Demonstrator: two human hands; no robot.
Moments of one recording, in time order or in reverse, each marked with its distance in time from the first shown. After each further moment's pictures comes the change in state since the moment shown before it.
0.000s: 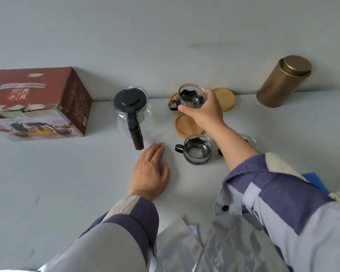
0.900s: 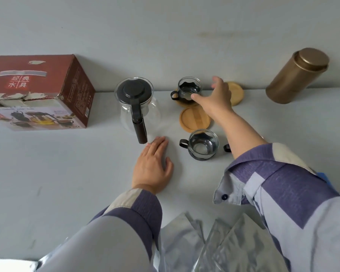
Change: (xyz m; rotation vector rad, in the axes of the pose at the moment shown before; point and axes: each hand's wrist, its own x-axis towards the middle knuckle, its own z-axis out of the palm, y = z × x) left_hand 0.001 0.001 -0.004 0.039 -0.024 -0.008; right_hand 0.029 0.006 0.003 -0.258 -0.009 0.039
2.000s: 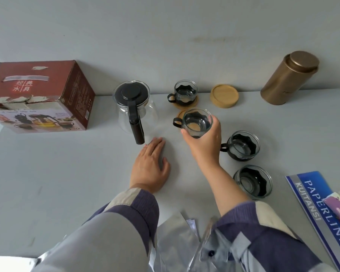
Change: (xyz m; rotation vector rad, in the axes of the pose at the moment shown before) left_hand -0.001 0.001 0.002 0.002 0.025 0.002; right_hand -0.105 0.031 0.027 0.244 0.269 -0.035
